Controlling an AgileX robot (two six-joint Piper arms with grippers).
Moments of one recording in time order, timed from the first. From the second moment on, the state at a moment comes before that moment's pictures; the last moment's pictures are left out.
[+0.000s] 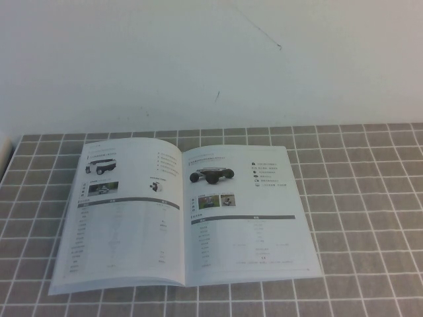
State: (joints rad) right arm -0.08 0.94 -0.84 0.85 0.78 -0.80; left arm -0.05 0.45 -0.52 -0.16 0.19 -0.03
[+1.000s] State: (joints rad) right arm 0.35 2.13 -1.50 0.57 0.75 -0.79; left arm -0.05 1.15 -0.53 -0.40 0.26 0.09
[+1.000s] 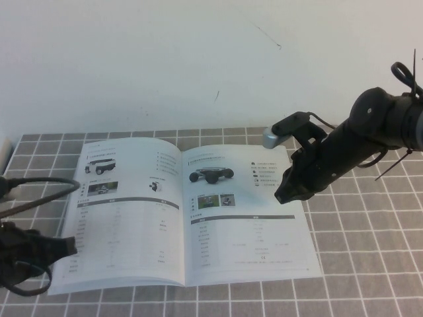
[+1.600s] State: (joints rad) right arm 0.35 2.19 -1.51 0.54 0.72 -0.78; left arm -0.01 1.48 -0.82 -0.39 0.33 0.10
